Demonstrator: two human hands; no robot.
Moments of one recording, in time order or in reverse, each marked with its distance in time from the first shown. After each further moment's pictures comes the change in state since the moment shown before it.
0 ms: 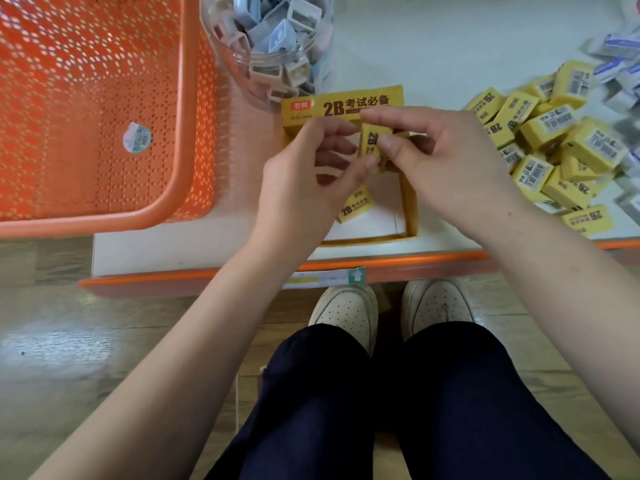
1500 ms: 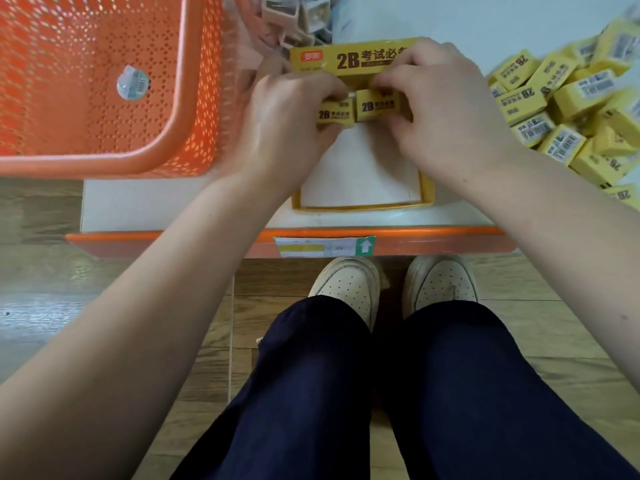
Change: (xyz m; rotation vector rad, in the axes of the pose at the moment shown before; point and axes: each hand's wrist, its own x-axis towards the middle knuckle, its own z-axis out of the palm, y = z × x) left_hand 0.027 -0.022 -0.023 0.664 0.022 0.247; right_hand 0.028 0.012 0.013 -0.734 -0.028 -0.286
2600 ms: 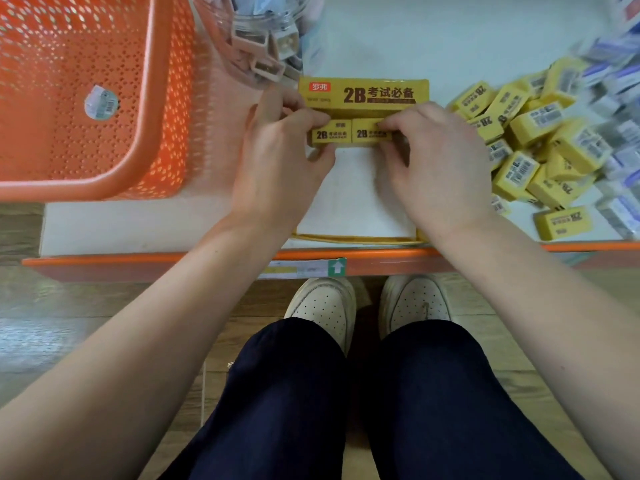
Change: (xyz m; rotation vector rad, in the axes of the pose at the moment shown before) left_hand -0.003 0.014 0.032 -0.177 0.113 -0.119; right_hand -0.025 0.021 0.017 0.007 0.259 0.116
